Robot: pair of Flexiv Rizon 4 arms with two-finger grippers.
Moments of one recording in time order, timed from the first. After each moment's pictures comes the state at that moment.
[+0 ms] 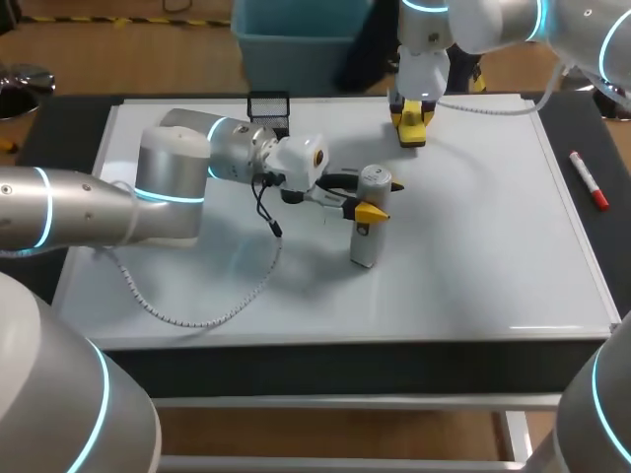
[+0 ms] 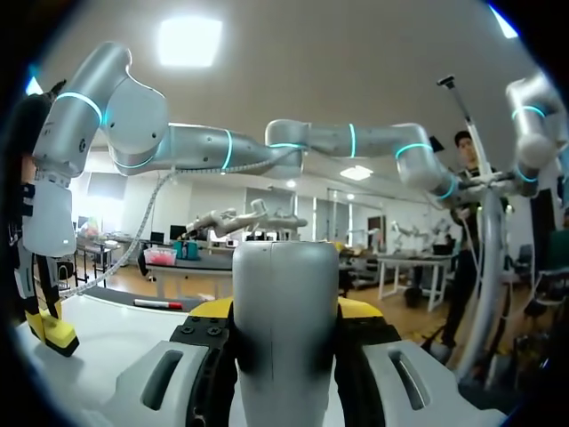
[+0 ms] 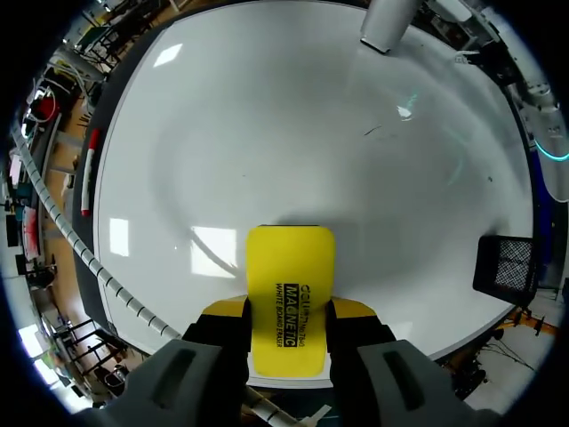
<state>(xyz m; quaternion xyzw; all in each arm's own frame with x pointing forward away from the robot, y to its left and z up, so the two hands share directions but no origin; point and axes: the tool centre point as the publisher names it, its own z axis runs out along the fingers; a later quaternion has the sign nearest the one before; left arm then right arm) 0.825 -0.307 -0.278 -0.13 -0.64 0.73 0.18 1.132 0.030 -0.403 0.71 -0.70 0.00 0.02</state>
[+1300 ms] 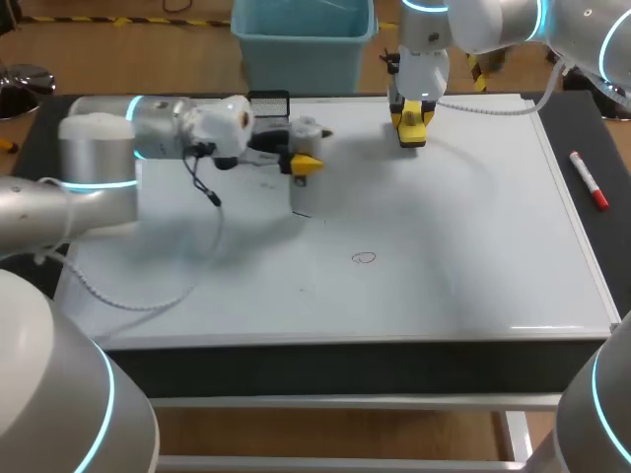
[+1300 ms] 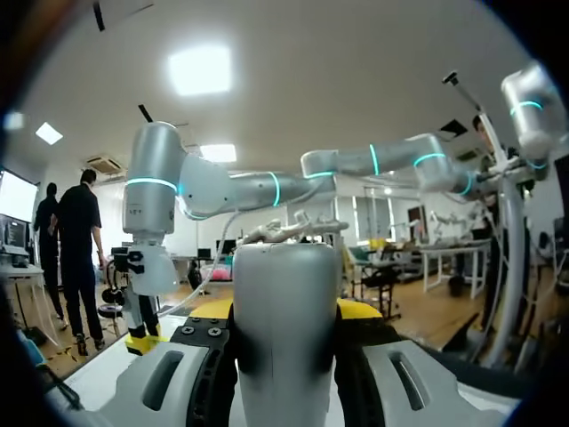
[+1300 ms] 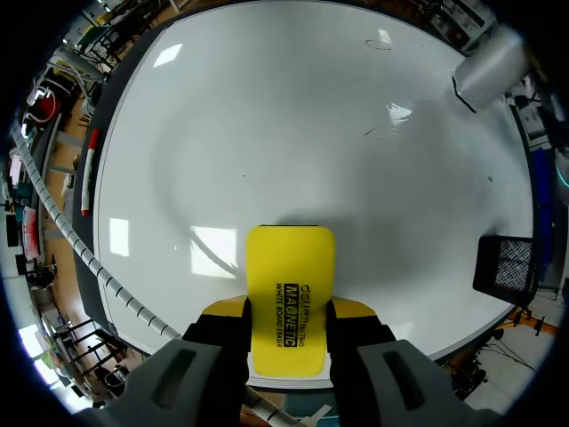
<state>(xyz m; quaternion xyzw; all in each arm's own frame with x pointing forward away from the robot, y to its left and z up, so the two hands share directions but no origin) 0.912 -0.196 -0.240 -0.08 -0.65 0.76 0.05 1.132 0.030 -0.403 0.71 -0.70 0.00 0.02</state>
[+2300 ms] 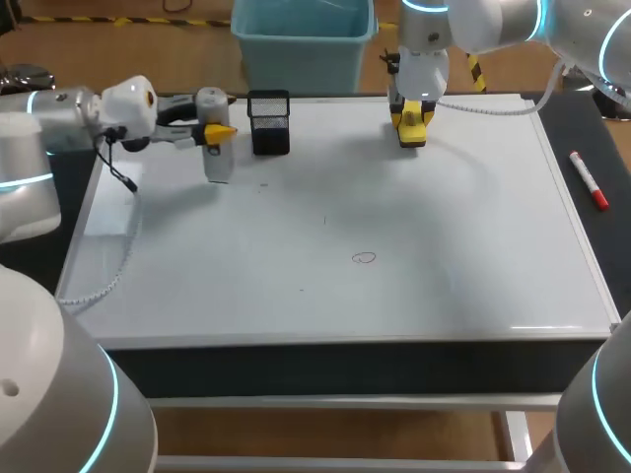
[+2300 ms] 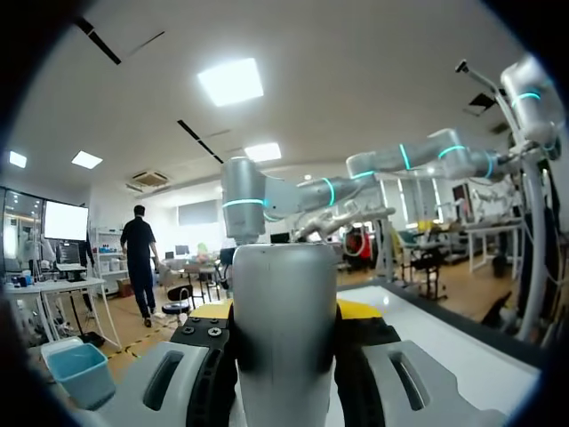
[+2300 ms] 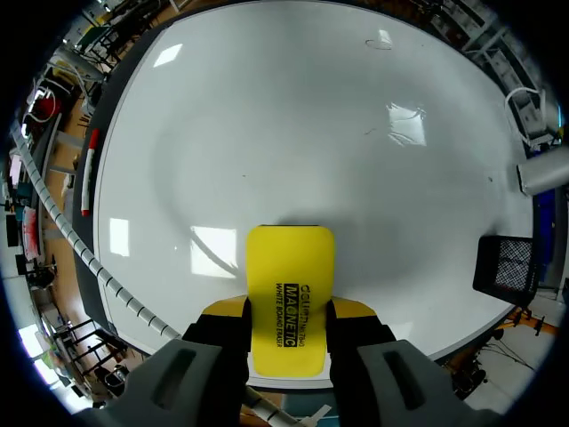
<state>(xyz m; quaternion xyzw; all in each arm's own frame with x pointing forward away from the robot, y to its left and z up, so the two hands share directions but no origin) 0.995 -0.050 -0.240 -0.02 -0.66 0.75 -0.07 1.132 0.030 -0.403 0.71 -0.70 0.00 0.02</state>
